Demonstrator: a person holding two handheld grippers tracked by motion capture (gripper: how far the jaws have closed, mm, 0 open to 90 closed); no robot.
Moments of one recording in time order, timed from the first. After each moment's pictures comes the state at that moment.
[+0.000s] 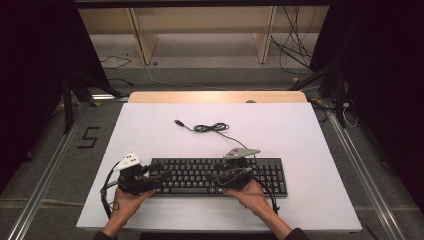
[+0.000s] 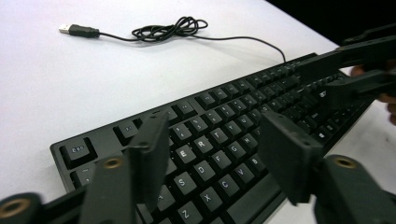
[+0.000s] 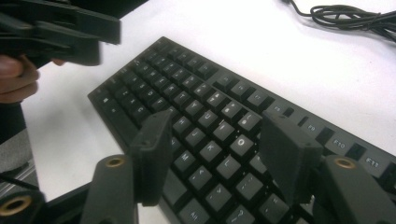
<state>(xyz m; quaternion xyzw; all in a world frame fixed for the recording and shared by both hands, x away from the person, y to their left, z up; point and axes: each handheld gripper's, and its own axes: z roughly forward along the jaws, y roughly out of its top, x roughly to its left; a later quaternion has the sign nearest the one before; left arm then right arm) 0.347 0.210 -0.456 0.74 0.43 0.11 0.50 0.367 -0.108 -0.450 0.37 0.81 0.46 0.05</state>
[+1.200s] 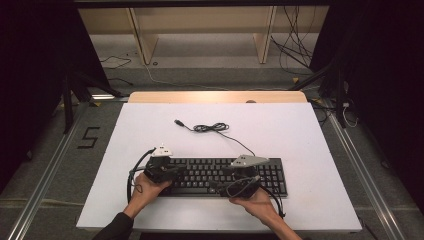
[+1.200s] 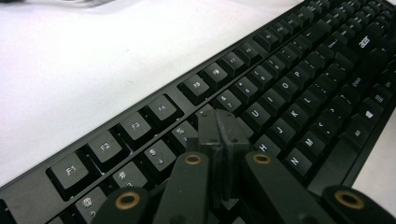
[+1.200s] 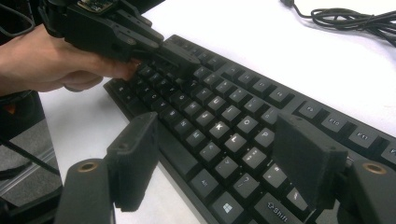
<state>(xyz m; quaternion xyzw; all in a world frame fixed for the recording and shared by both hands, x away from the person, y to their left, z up) 0.392 0.158 -0.473 0.82 0.39 0.08 0.41 0.346 -0.124 -0.449 0.35 0.81 0.47 0.06</state>
